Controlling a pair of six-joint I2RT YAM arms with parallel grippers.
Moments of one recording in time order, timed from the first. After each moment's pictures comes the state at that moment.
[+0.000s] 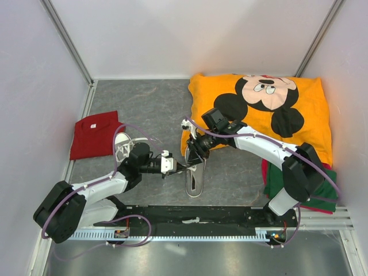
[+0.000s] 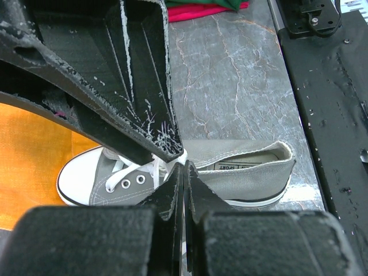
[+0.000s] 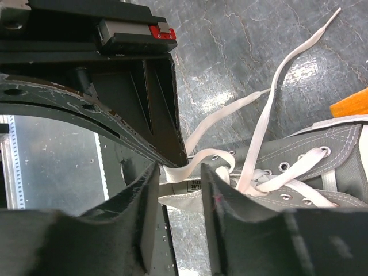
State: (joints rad) left arm -0.64 1.13 0.32 0.53 0.87 0.48; right arm 0.70 1.60 1.15 -0.49 -0.83 -0.10
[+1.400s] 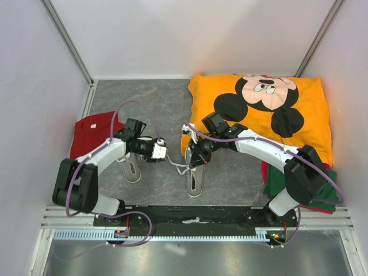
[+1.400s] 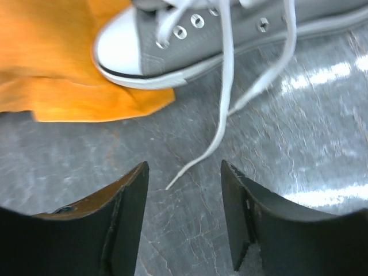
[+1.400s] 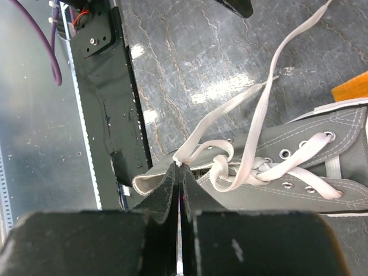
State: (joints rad) left arm -0.27 1.38 0.74 -0.46 0.91 1.46; right arm 0.72 1.58 1.10 -0.49 -0.78 -0.12
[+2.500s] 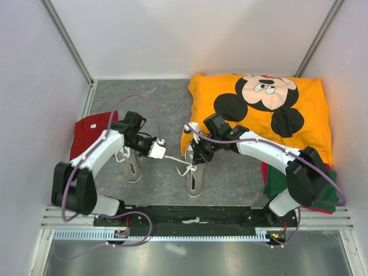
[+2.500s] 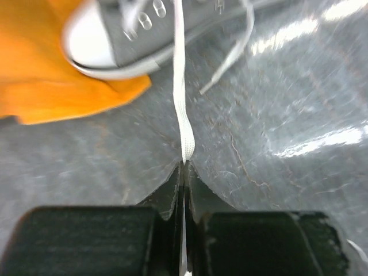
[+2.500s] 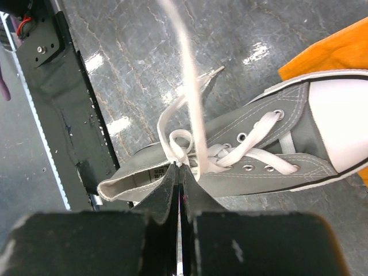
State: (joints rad) left arm -0.29 1.45 0.97 -0.89 0.78 1.69; right arm 0.72 1.55 1.07 -0.46 -0.62 -0.09
